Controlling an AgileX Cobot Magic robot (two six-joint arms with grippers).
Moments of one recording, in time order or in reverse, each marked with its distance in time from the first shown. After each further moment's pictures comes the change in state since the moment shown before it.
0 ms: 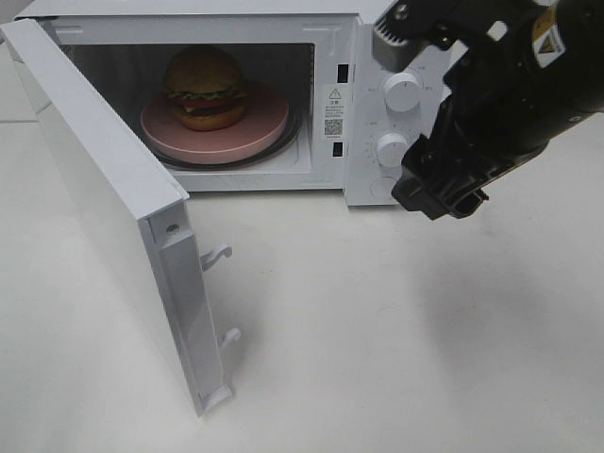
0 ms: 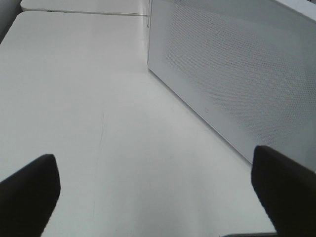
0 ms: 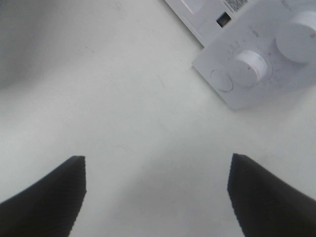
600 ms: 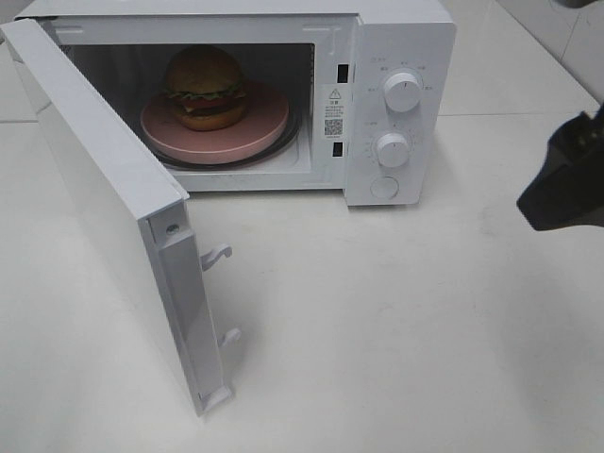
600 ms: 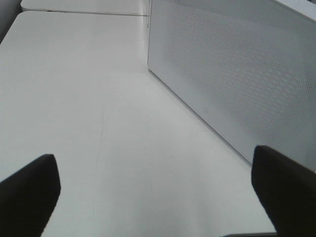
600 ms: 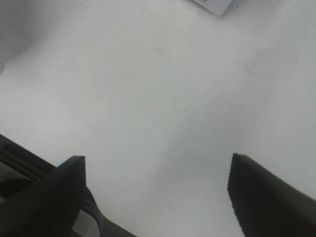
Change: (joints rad) left arm 0.000 0.000 0.000 0.000 0.000 0.000; right arm 0.000 -0.262 0.000 0.028 0.361 0.218
